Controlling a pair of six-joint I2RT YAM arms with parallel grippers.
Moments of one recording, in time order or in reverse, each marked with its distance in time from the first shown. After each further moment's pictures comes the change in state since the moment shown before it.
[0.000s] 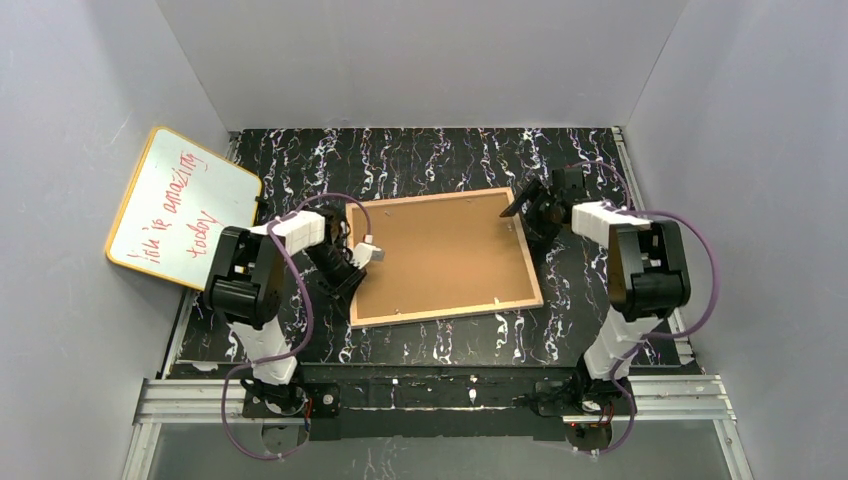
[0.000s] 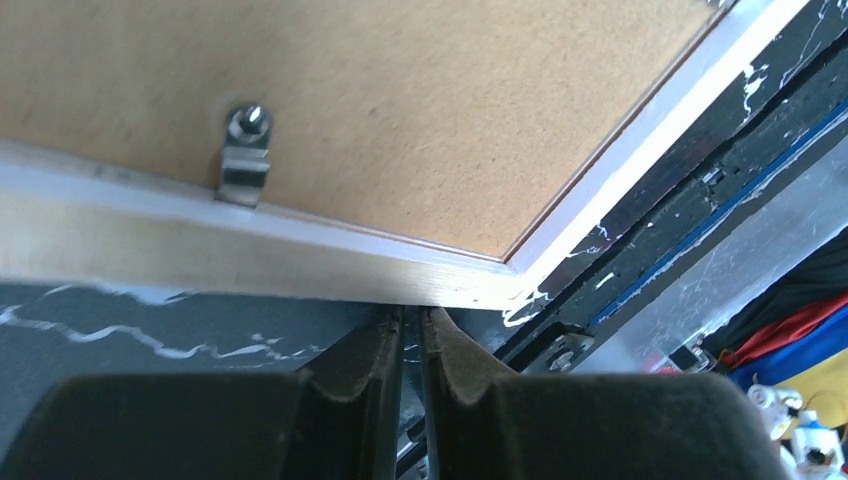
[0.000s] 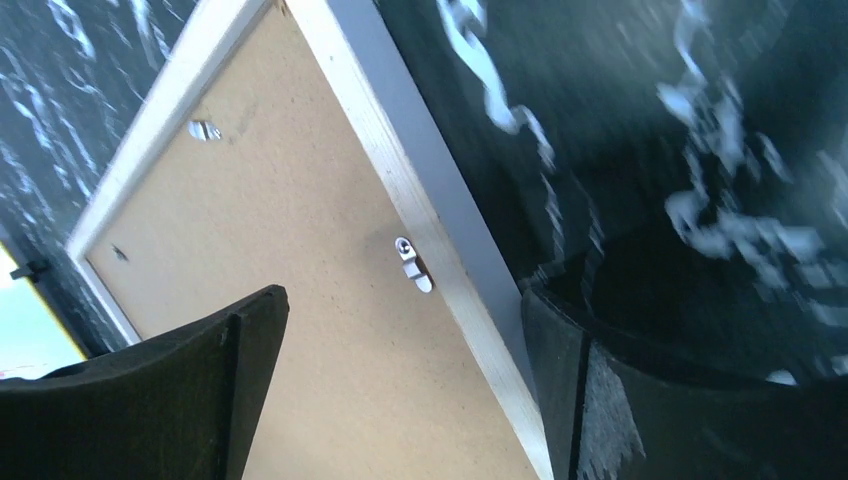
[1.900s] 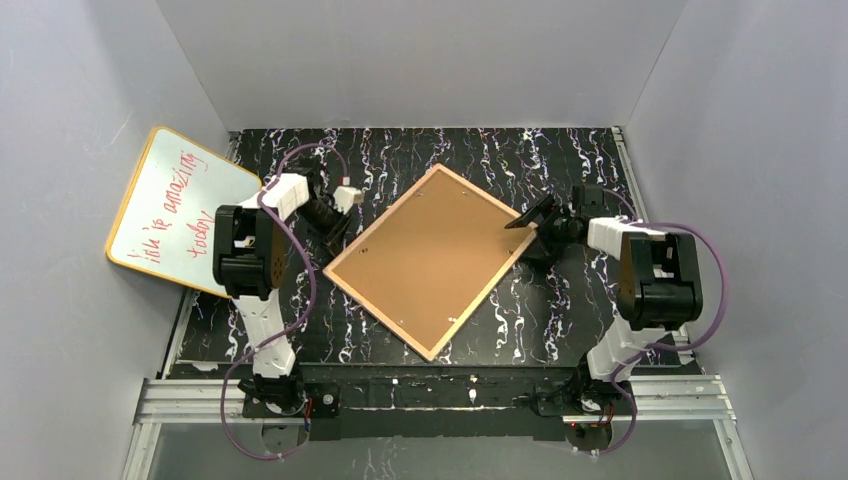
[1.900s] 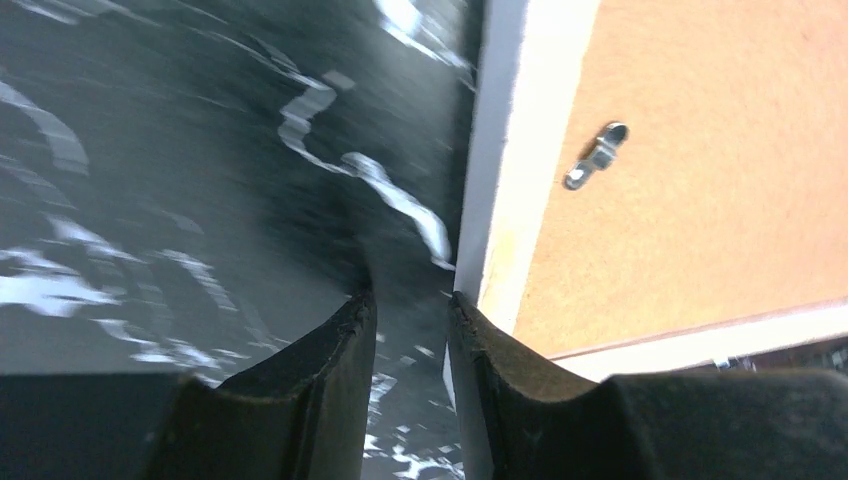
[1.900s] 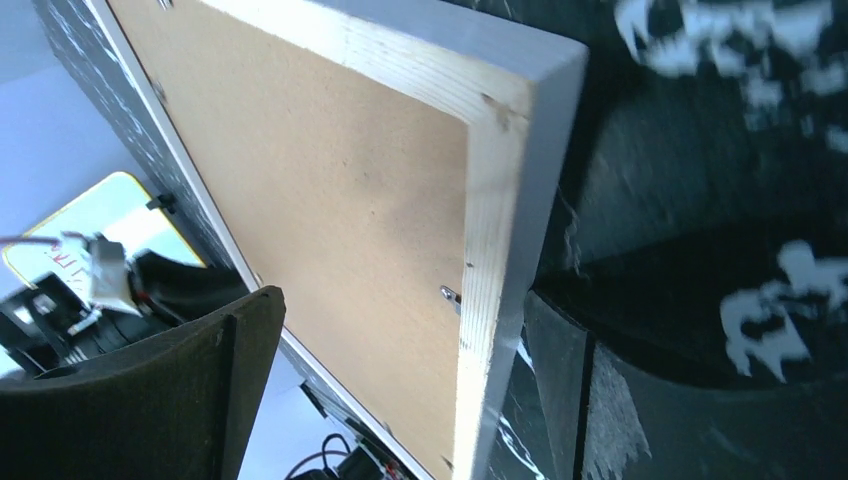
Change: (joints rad) left arm 0.144 0.252 0.455 0.098 -0.128 -0.040; right arm -0.113 -0.055 -0.136 0.018 -0.285 0.114
